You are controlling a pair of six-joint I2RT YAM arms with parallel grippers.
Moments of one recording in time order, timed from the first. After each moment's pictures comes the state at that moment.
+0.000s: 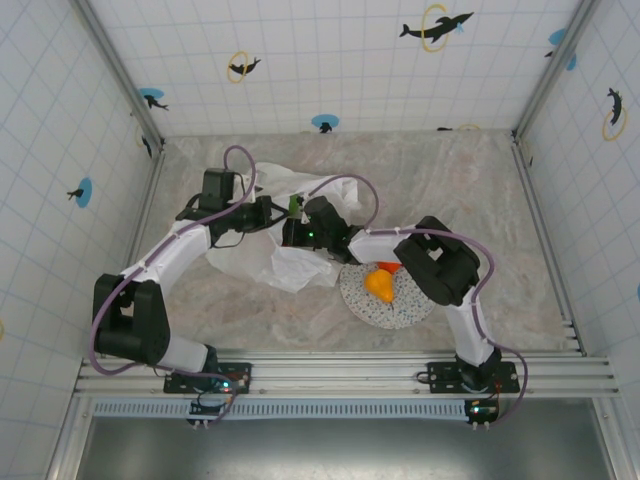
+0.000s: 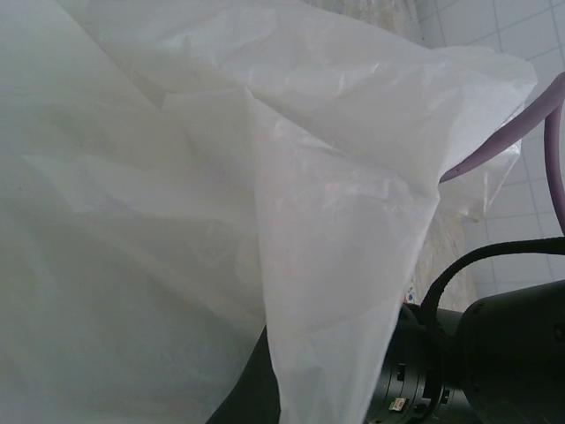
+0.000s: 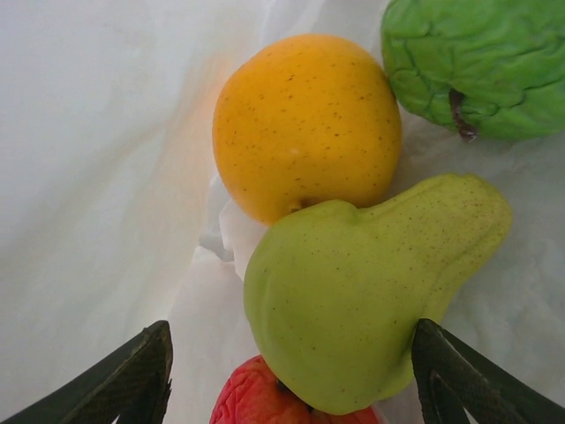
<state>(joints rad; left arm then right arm) -0.24 1.45 0.97 -0.30 0.71 -0.45 0.86 2.11 1.26 0.35 -0.21 0.77</state>
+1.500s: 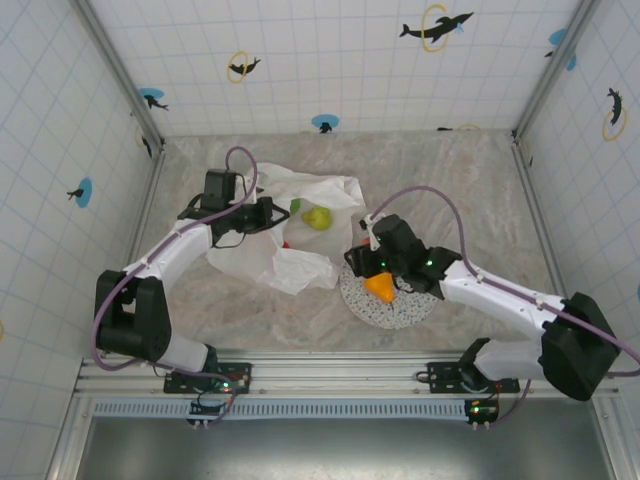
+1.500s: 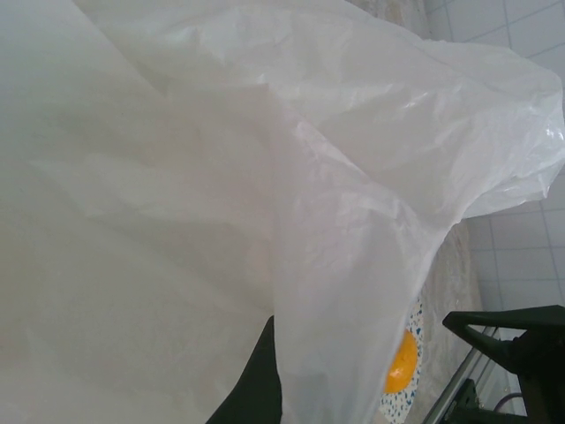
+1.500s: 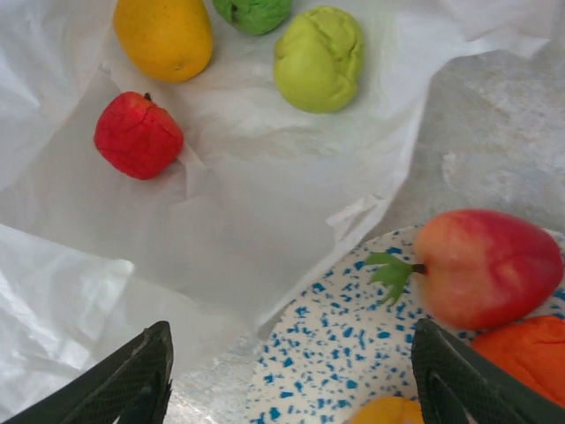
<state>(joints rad) -0.24 1.47 0.97 -0.30 0.71 -0.44 0.81 1.24 0.77 -0.27 0.02 0.38</state>
